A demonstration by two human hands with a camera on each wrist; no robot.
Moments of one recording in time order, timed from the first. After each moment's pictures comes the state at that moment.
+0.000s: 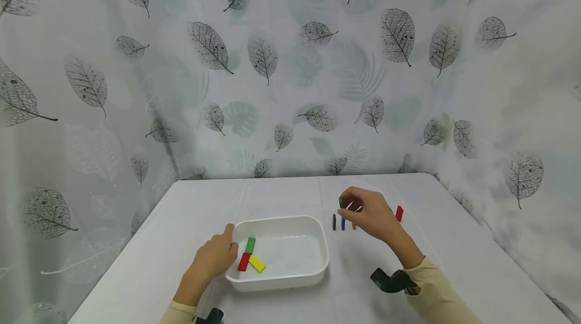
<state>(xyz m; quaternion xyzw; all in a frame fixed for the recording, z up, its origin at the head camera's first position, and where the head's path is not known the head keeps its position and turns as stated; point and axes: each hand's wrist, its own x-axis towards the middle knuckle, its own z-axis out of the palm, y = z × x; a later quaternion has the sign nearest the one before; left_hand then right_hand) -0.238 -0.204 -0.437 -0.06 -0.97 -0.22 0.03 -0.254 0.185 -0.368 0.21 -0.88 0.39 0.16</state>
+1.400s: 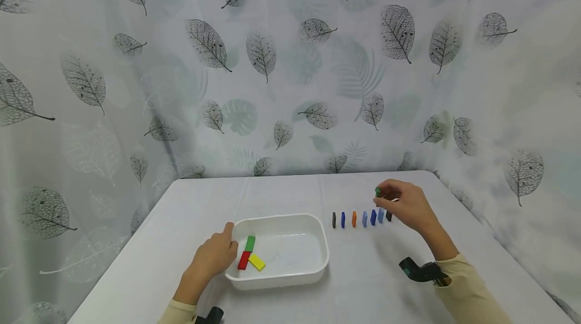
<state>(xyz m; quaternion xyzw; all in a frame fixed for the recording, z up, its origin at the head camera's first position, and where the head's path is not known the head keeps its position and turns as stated) -0.237 -0.203 -0.434 -0.06 -0.97 -0.22 0.02 -0.263 0.261 -0.370 0.15 -0.90 0.36 0.19</state>
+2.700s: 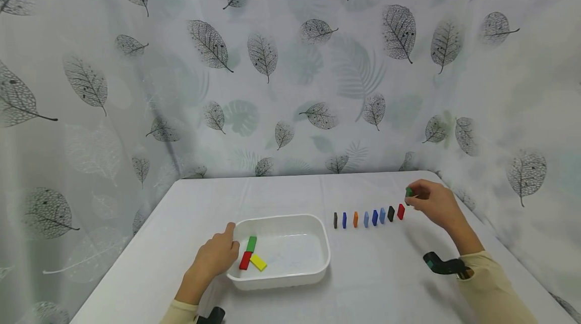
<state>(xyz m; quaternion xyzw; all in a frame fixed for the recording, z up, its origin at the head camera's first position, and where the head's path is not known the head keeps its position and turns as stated) -0.238 -0.203 -0.436 -0.05 -0.98 -0.22 0.02 -0.280 0.330 -0.389 0.08 -0.92 0.36 0.15</state>
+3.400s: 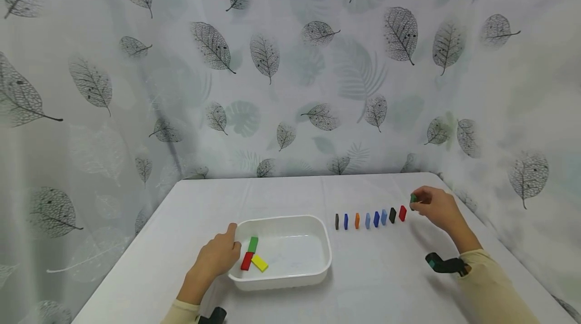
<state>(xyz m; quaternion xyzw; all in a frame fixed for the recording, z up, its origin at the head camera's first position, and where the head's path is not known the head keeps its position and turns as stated) -0.238 -0.204 -0.437 -0.05 -0.98 -0.21 0.02 -0.298 0.347 -0.415 0.05 -0.93 0.33 0.12</state>
